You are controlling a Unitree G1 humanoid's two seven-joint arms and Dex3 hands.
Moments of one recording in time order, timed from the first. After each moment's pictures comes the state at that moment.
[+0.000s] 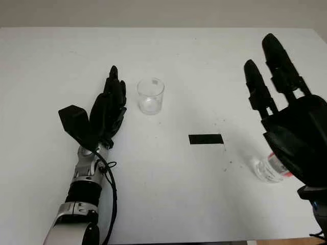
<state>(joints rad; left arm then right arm) -0.58 0.09 0.18 0.65 -0.26 -0.21 -0.32 0.13 -0.35 -0.37 -0.95 0.74 0.48 0.19</state>
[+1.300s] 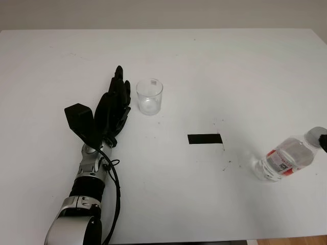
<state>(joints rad) -0.62 0.08 0.18 0.74 -0.25 -0.26 -0.35 0.34 -0.47 -0.62 -0.83 0.32 0.14 0.22</state>
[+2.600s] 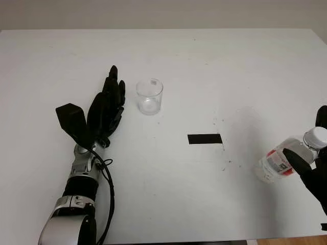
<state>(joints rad) -0.62 0.12 0.21 0.75 -0.27 -0.25 -0.40 0.40 -0.18 -0.40 -0.62 0.19 0.00 0.17</state>
